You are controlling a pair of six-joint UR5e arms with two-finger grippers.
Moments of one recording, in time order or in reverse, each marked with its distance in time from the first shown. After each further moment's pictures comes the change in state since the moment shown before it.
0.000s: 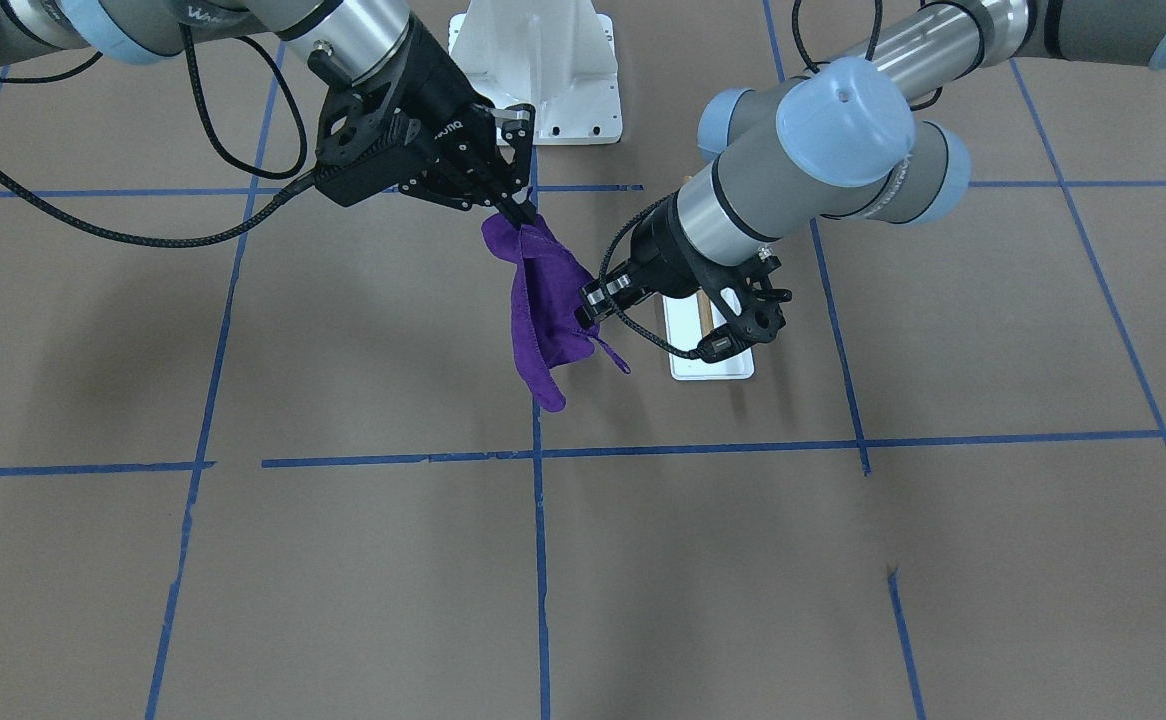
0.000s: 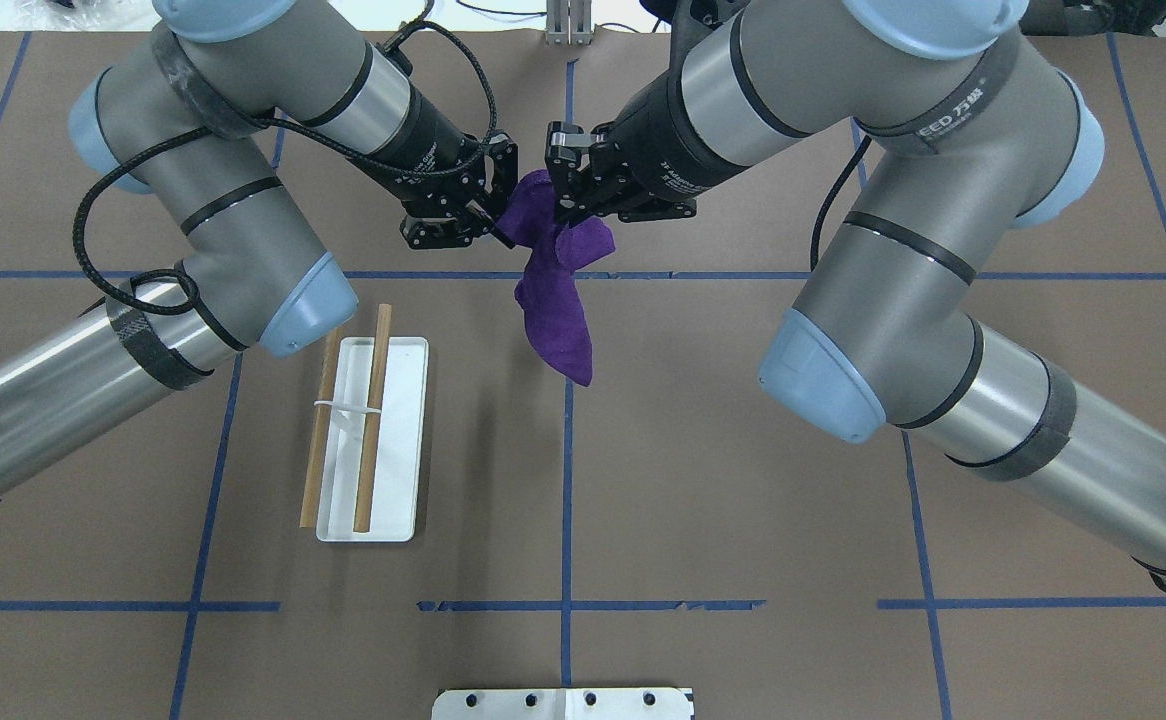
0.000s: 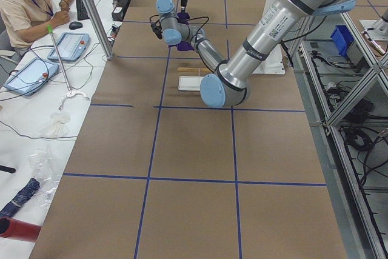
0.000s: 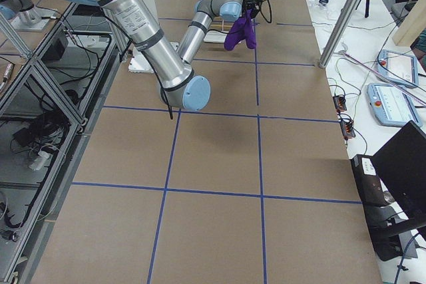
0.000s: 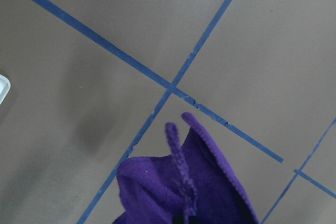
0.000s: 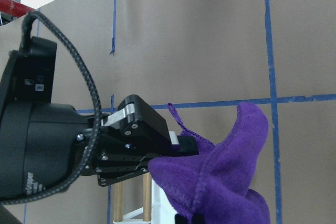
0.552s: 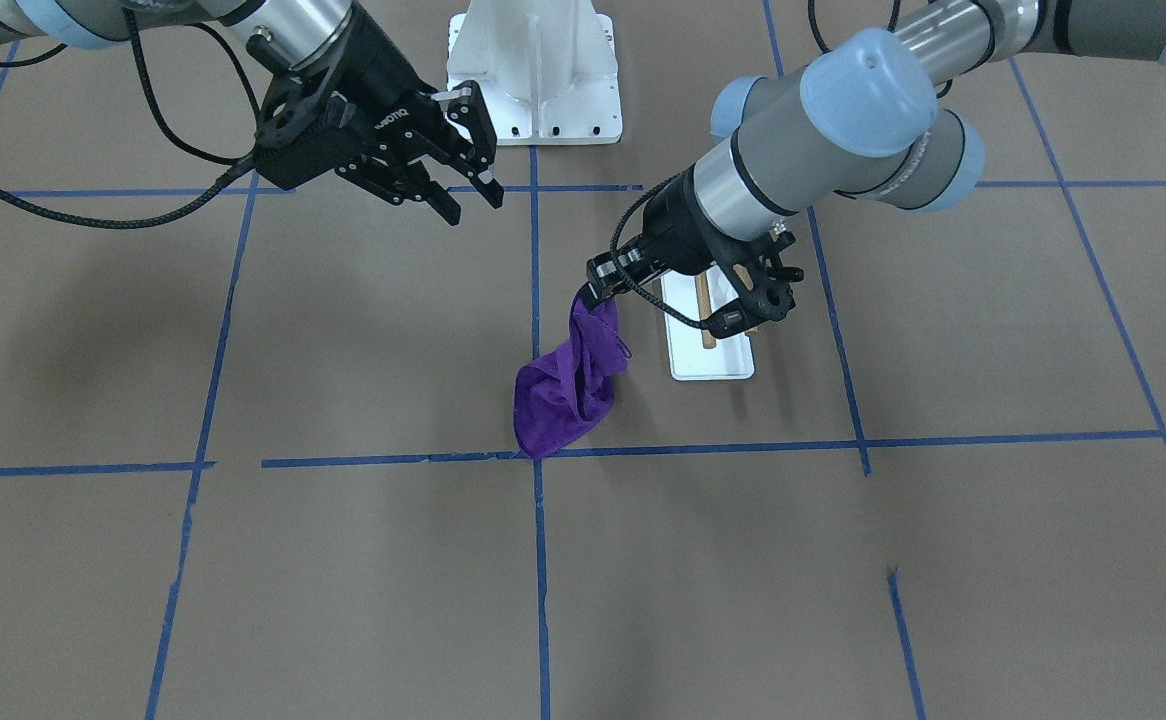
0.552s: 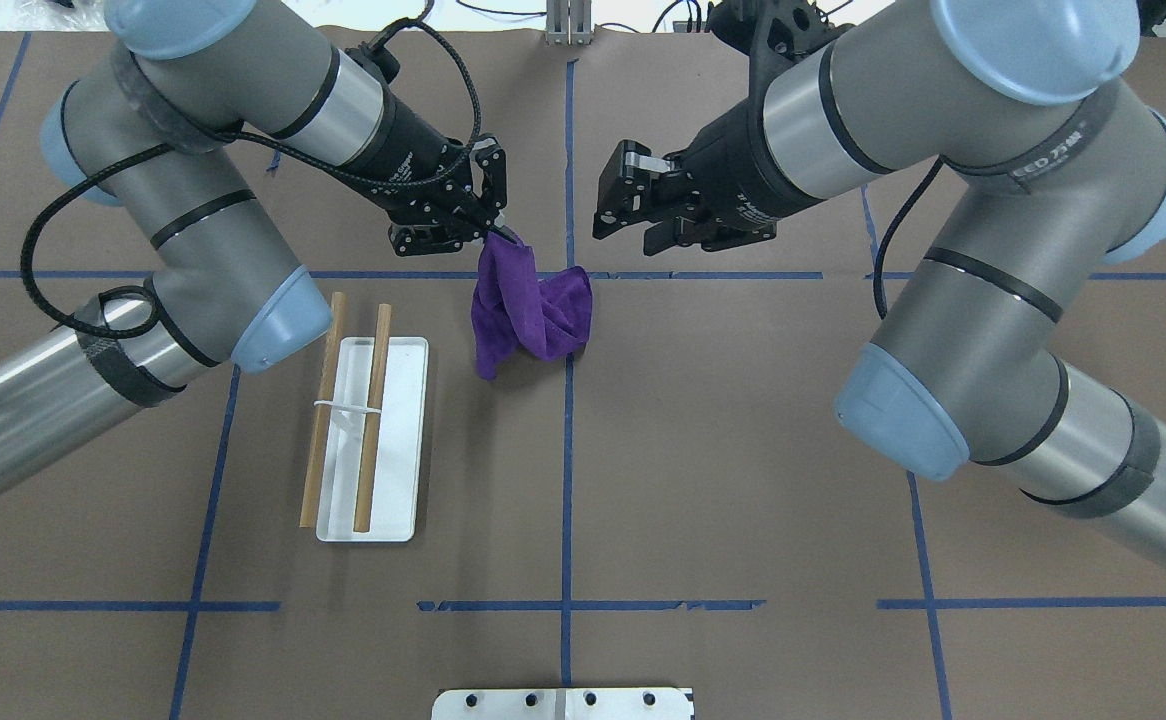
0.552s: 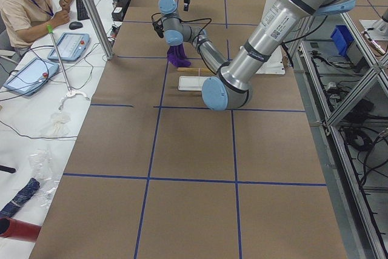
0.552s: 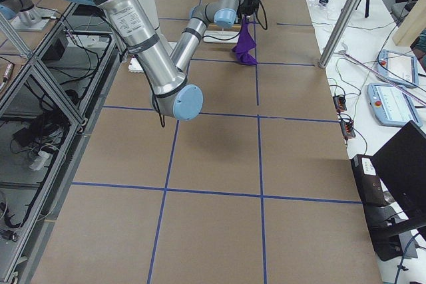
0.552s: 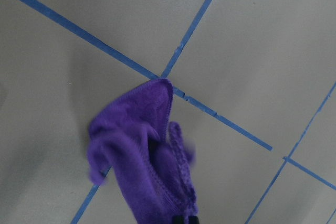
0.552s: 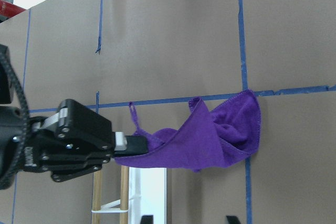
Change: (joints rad) left arm 0.000 0.079 -0.109 -0.053 0.001 0.014; right arm 0.016 -0.130 0.110 0.002 -0.003 -0.011
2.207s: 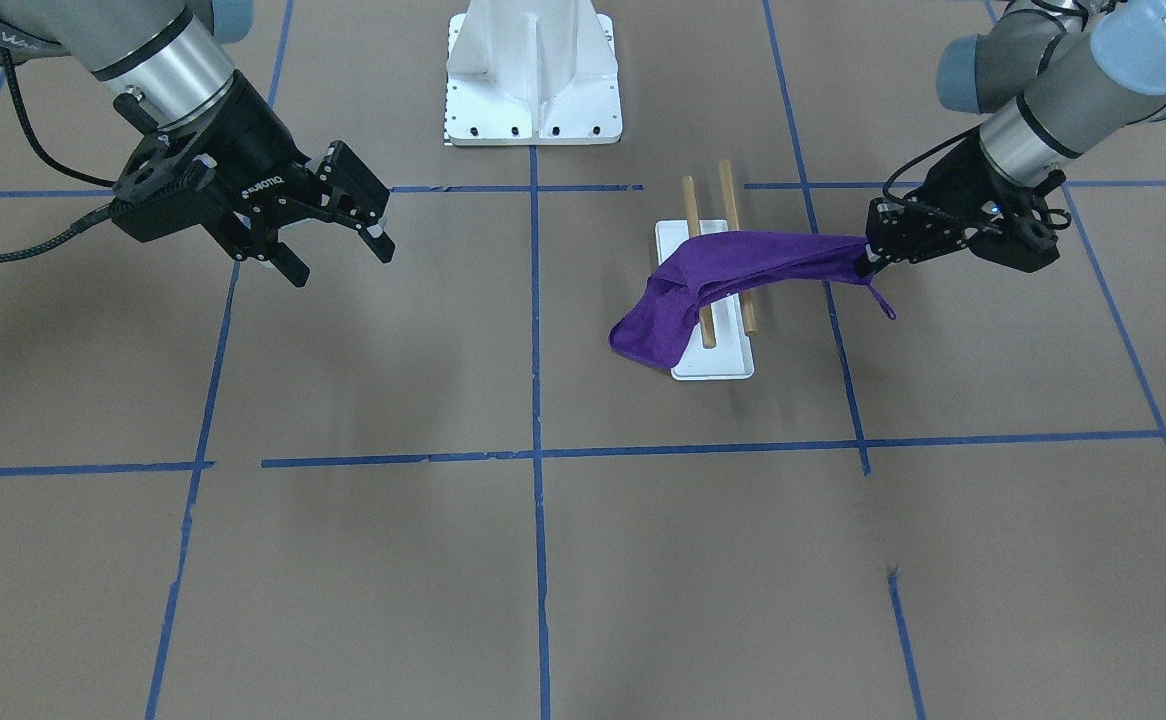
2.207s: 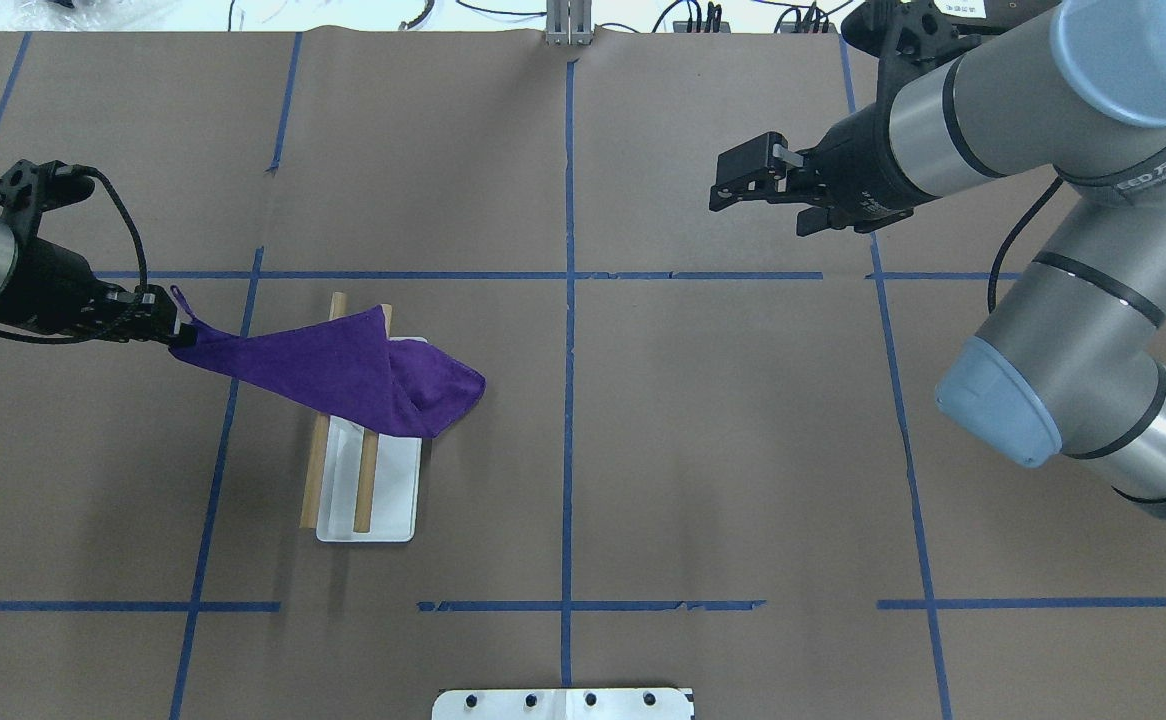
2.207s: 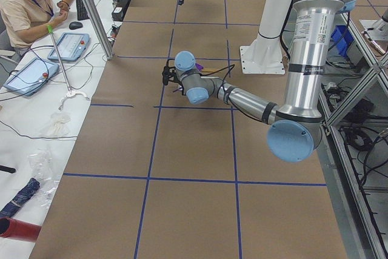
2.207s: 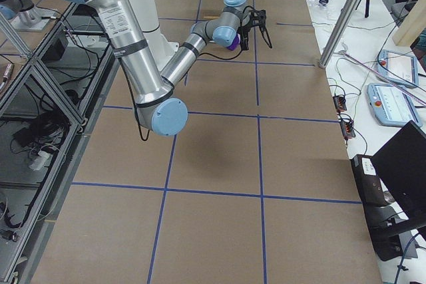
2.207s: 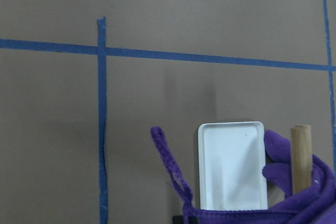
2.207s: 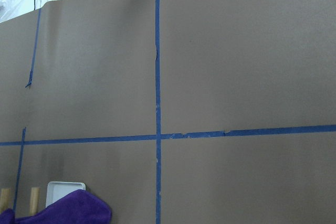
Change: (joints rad) left arm -0.106 0.598 -0.169 -0.137 0.045 0.752; right arm 0.069 -0.151 0.010 0.005 -0.063 -0.109
